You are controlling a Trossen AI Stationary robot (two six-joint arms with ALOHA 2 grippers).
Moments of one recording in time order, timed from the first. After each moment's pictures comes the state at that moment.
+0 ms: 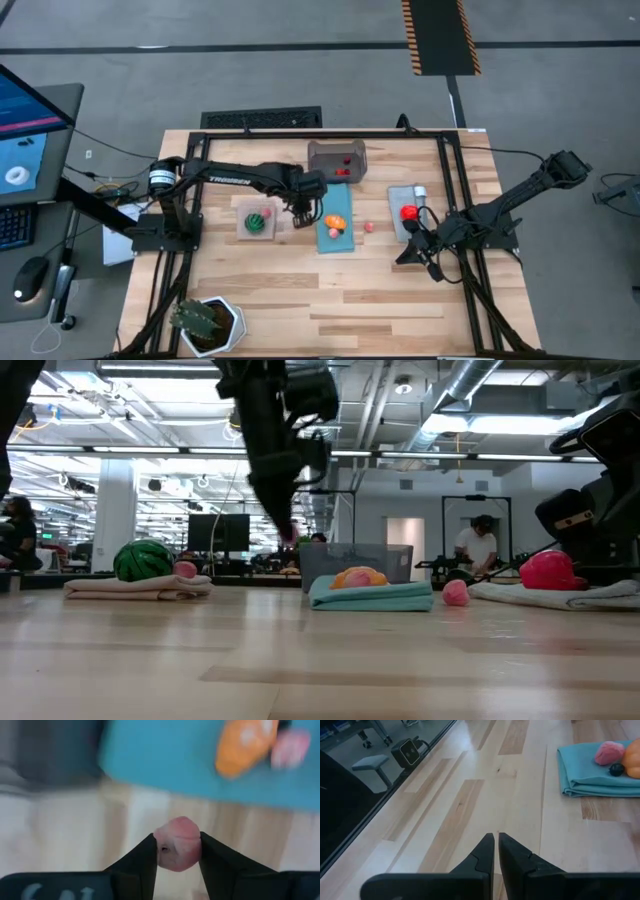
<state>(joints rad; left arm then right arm) 0.13 1.83 1.40 -0.80 -0.15 -0.03 0.46 0.76 0.03 0.27 0.00 0.24</state>
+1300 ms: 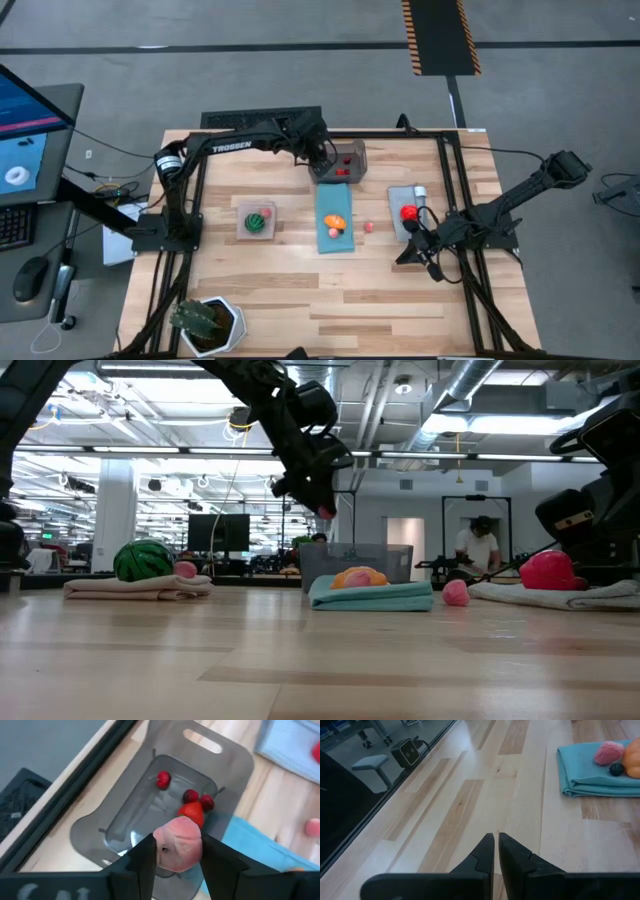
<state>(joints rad) 0.44 1.90 1.58 -0.60 -0.01 -0.14 0.46 0.76 0.03 0.27 0.00 0.24</state>
